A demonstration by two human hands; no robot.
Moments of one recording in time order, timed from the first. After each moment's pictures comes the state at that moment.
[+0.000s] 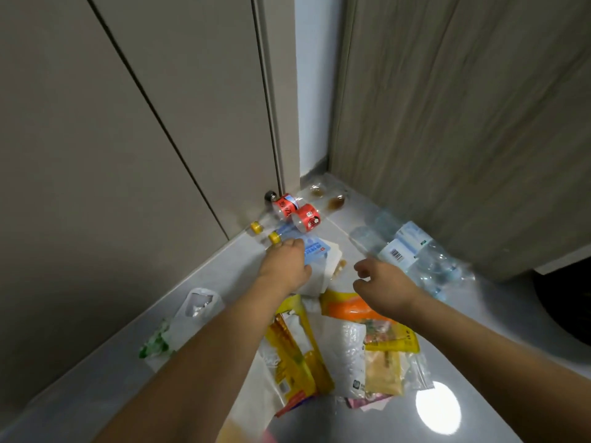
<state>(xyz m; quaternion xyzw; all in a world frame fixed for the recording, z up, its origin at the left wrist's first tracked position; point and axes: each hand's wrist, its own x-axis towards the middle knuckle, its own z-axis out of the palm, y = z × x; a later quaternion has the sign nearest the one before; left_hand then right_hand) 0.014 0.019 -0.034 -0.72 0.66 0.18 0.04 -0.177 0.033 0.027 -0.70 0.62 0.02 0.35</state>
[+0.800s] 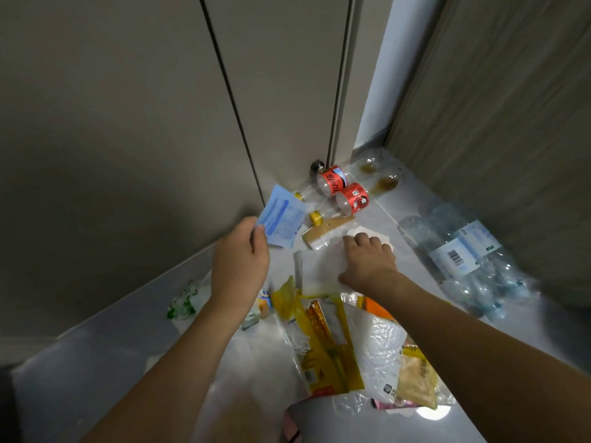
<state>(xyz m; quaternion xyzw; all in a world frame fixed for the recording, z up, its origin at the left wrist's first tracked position) 0.101 0.103 -0.004 -0.83 0.43 0.13 -0.33 -0.081 -0.003 -0.066 -0.82 0.52 0.18 0.15</state>
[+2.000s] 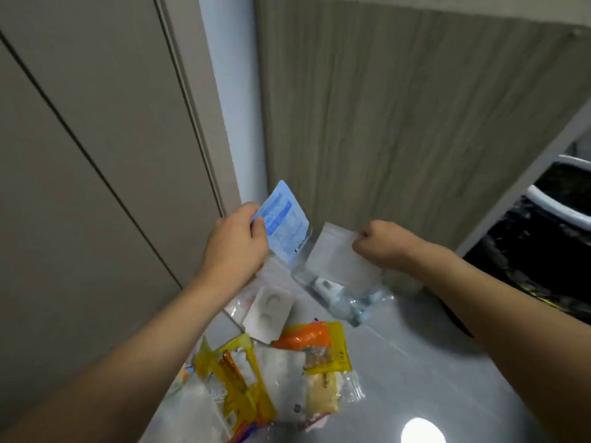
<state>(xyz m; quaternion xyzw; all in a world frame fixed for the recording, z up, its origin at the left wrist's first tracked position) -0.051 0.048 0.178 -0.70 0.61 0.14 -0.34 -0.284 -0.007 0.178 -0.73 0.64 0.00 0.22</state>
